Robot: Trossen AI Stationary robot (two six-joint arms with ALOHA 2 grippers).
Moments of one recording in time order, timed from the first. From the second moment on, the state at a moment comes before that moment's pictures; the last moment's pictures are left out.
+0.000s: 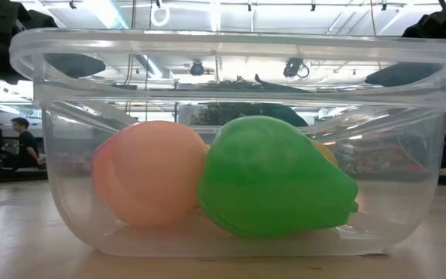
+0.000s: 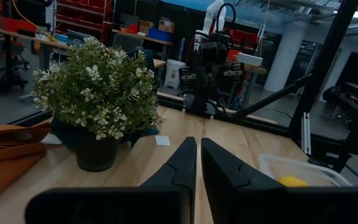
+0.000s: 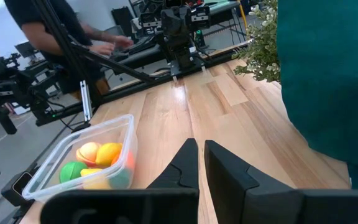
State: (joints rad) left arm 0.00 0.01 0.01 0.06 -0.15 -0.24; right arm 0.02 0.14 0.04 -0.01 0.00 0.33
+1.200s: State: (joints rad) left arm 0.00 0.01 0.01 0.06 -0.15 -0.24; right arm 0.02 0.14 0.04 -0.01 0.00 0.33
